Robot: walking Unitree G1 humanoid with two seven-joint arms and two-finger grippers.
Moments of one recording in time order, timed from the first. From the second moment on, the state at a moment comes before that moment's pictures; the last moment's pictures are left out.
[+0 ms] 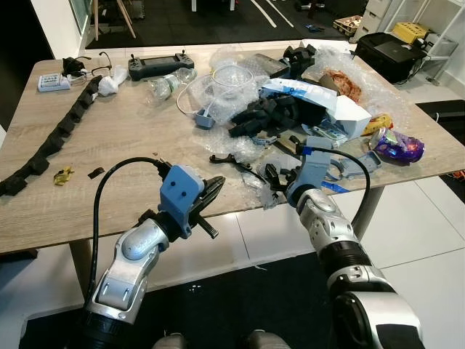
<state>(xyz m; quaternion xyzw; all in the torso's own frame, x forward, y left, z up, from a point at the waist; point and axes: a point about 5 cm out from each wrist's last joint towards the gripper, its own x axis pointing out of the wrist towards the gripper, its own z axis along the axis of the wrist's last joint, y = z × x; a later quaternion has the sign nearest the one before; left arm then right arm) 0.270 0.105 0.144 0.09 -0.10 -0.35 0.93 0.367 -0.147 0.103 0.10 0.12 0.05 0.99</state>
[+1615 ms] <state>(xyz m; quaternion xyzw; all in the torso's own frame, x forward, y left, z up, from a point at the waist) 0.273 0.104 0.146 0.10 -0.10 -0.34 0.93 0.369 -0.153 0.100 0.04 0.15 0.05 0.99</state>
